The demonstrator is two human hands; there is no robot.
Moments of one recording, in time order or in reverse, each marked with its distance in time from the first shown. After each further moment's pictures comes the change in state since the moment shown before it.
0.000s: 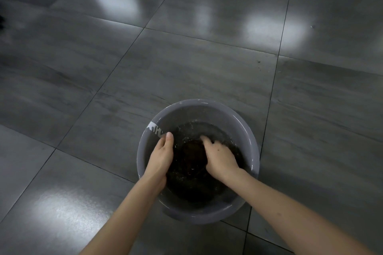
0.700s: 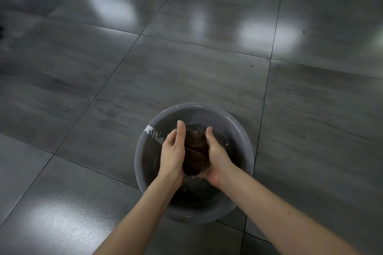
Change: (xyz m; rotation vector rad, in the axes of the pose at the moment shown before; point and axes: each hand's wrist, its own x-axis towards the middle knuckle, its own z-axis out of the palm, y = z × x) left_hand -0.022 0.016 0.035 -0.307 -0.053 0.184; right_hand -0.024 -0.035 -0.029 1.818 -0.186 0.470
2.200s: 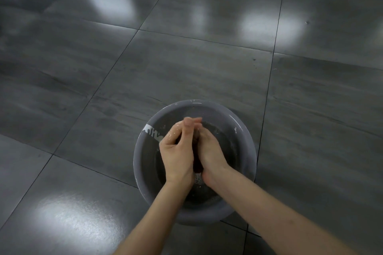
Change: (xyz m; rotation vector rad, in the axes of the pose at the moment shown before) left_hand -0.023 0.016 0.026 -0.054 0.080 0.358; right_hand 0.016 0.011 0.015 -0.152 0.030 -0.255
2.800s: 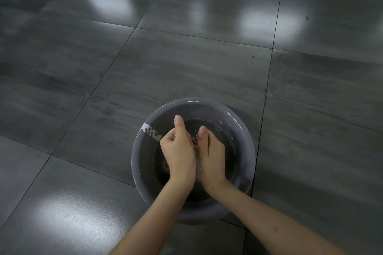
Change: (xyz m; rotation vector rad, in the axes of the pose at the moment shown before) left_hand 0.005 -0.007 0.006 0.099 0.149 -0.182; right_hand -0.007 0.017 -0.012 -0.492 0.199 -0.687
